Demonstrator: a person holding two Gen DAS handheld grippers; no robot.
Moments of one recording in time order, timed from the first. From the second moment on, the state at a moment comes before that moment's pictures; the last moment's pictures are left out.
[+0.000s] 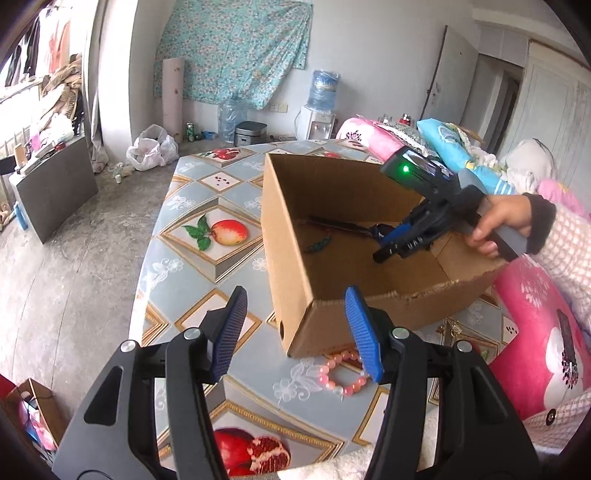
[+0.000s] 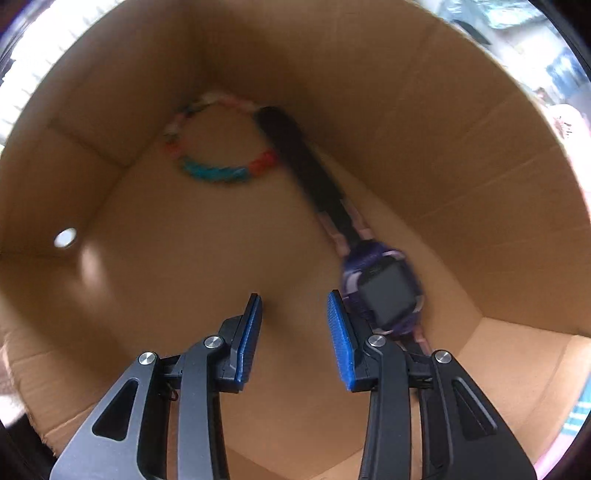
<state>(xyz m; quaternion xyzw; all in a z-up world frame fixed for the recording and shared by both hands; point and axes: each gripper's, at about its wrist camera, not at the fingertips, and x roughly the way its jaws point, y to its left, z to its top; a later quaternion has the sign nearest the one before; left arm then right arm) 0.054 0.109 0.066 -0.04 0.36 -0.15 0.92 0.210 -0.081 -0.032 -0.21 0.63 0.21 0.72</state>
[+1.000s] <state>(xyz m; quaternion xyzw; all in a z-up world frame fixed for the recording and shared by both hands) -0.005 0.034 -0.018 0.06 0.45 -0.16 0.88 0.009 -0.228 0.056 0.03 0.41 0.17 0.89</state>
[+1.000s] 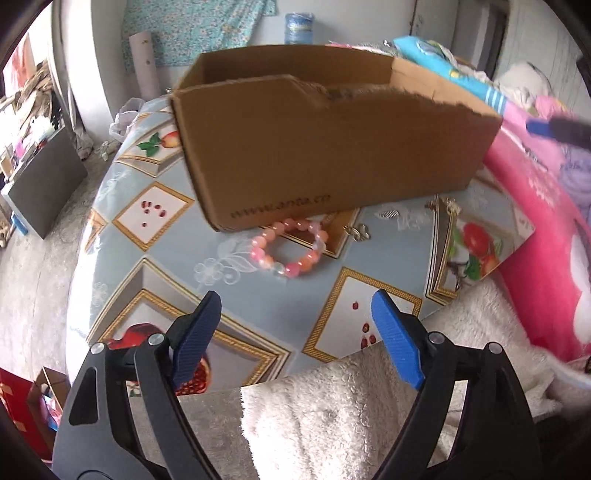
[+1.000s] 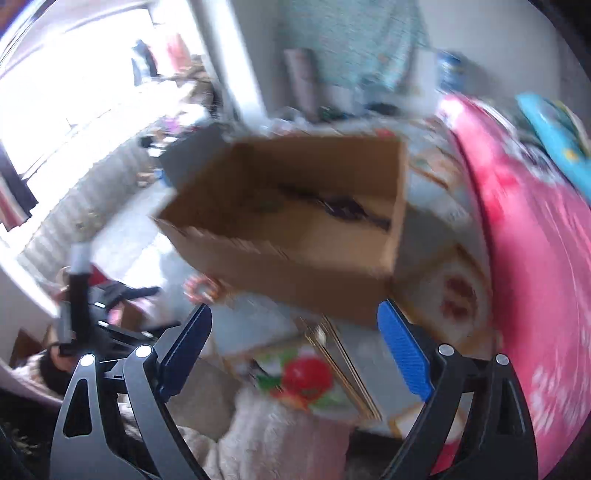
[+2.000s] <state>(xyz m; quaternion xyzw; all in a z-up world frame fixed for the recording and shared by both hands) 0.035 0.036 -0.037 0.07 0.50 -0.12 0.85 0.011 -0.194 -0.049 0.00 0.45 0.02 0.89</state>
